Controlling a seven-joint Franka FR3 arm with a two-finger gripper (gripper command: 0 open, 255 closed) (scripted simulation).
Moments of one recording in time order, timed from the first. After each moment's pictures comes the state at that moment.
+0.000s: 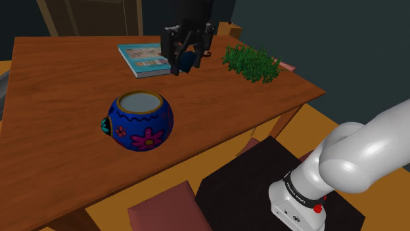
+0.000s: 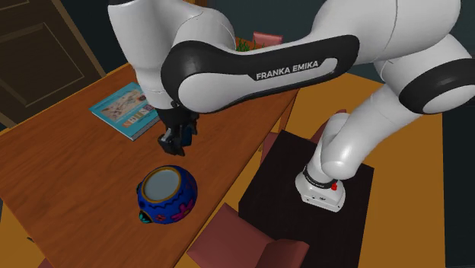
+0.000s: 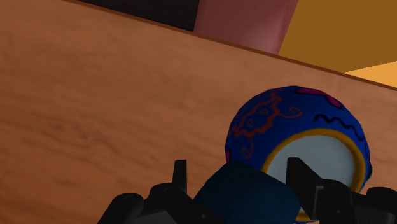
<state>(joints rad) 0.14 -0.25 0.46 -1.89 0.10 1.66 0.37</state>
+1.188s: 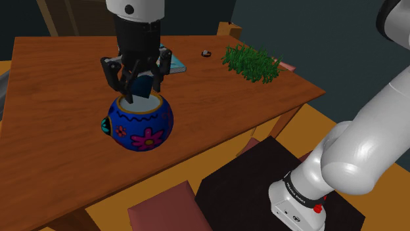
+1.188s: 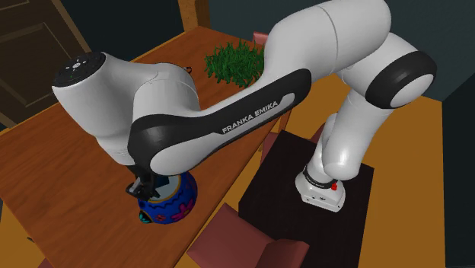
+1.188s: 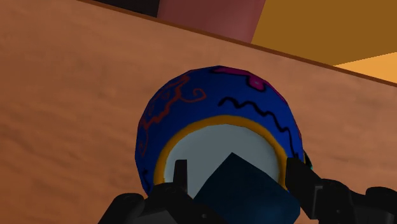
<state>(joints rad) 0.22 0.02 0.61 -1.76 -0.02 1.77 0.62</state>
